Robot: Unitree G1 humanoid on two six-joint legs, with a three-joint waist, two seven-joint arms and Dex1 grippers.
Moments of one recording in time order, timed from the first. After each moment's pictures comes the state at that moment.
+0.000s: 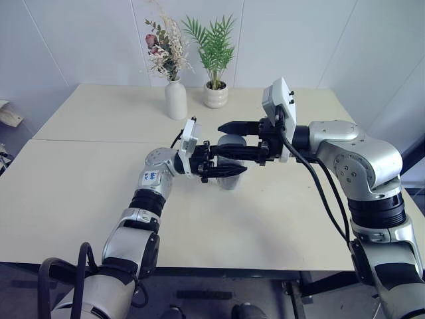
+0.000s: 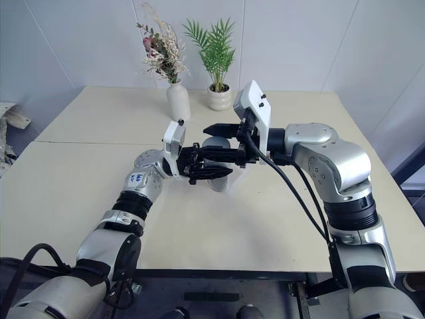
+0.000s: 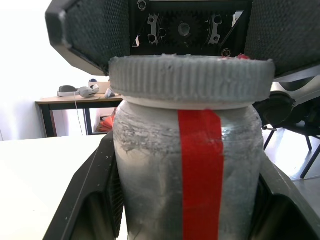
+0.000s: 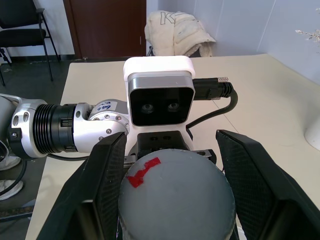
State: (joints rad) left arm -1.08 0.17 0.05 0.84 -0.40 -0.04 -1.49; right arm -1.00 -0.57 0.08 -0.15 0.61 0.81 0.93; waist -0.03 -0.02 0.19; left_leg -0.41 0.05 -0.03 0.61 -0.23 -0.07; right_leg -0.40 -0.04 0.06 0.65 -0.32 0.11
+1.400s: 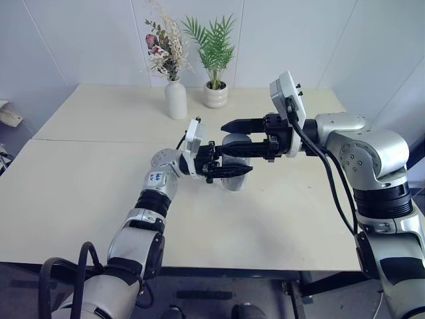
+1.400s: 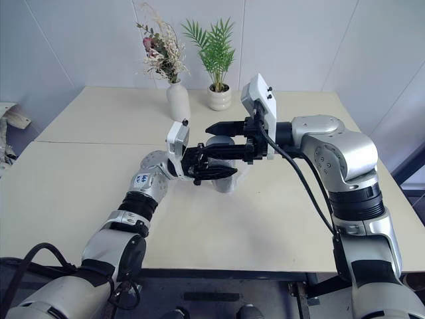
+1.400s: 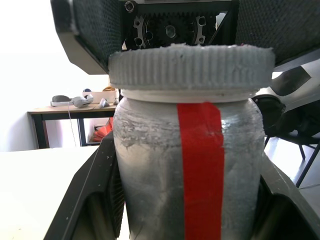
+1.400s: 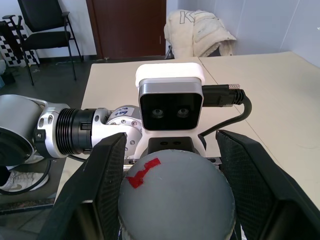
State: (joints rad) left arm -1.09 0.12 0.06 0.86 -0.41 -0.05 -1.50; right arm -1.05 -0.61 0.08 -0.05 0.64 0.81 1.07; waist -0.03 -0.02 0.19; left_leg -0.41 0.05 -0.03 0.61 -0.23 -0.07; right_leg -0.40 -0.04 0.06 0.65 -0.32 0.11
